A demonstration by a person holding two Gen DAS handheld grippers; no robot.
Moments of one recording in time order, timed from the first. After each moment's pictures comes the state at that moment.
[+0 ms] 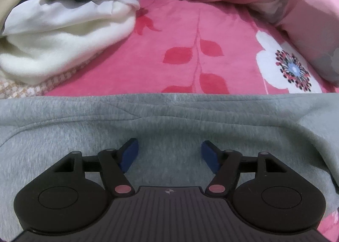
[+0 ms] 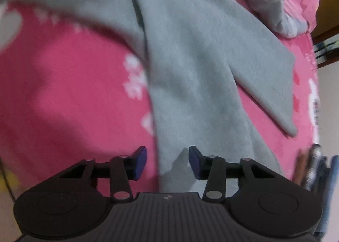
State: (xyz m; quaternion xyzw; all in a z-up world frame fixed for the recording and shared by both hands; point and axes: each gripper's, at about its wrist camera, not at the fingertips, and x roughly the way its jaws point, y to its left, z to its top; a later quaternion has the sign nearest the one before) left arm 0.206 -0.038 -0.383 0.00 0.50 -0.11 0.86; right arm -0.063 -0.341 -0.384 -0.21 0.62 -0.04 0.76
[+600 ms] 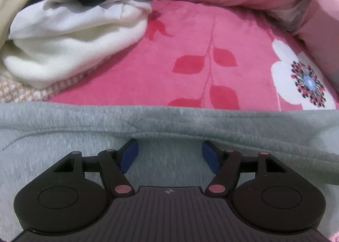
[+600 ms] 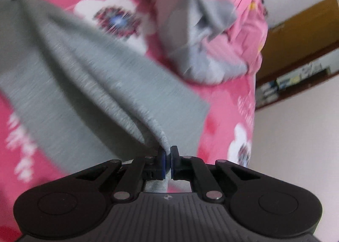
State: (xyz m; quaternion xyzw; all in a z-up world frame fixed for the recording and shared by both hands) left arm 0.223 -0.053 -0.380 -0.01 0.51 -0.06 0.86; right arm 0.005 -0.432 -0.292 -0.32 0.48 -0.10 0.81
